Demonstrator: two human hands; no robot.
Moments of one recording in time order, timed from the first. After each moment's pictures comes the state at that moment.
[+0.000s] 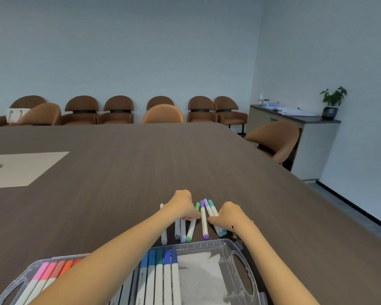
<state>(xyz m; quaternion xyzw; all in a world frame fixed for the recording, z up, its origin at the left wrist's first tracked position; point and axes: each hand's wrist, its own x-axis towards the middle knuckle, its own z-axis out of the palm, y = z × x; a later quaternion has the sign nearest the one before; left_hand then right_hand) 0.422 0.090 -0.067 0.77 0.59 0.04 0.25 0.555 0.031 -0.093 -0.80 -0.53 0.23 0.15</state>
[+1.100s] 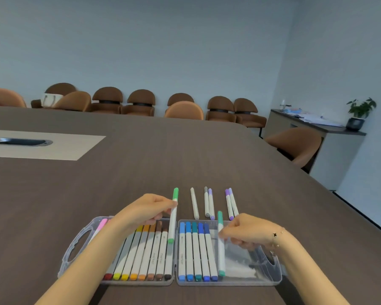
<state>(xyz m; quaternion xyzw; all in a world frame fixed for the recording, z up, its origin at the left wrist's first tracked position) 0.237 -0.030 -0.029 0.64 0.54 0.22 0.50 0.485 -0.084 -0.029 -0.66 -0.61 0.43 0.07</state>
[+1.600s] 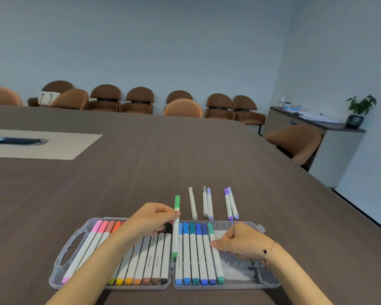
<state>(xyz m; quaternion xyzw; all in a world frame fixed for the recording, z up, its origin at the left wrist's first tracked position) 0.249 -0.030 -0.051 0.64 0.55 0.22 0.50 0.478 -0.084 -0.060 -0.69 -0.61 0.38 0.10</state>
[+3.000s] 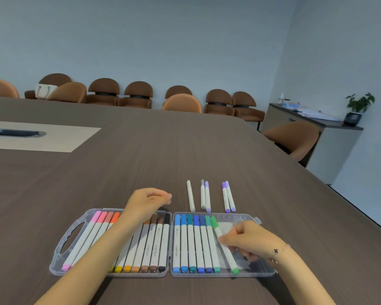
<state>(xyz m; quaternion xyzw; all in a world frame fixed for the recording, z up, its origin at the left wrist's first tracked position) 0.248 -0.027 -0.057 0.60 0.56 0.37 0.43 0.481 -0.117 -0.040 -0.70 -0.54 0.44 0.15</state>
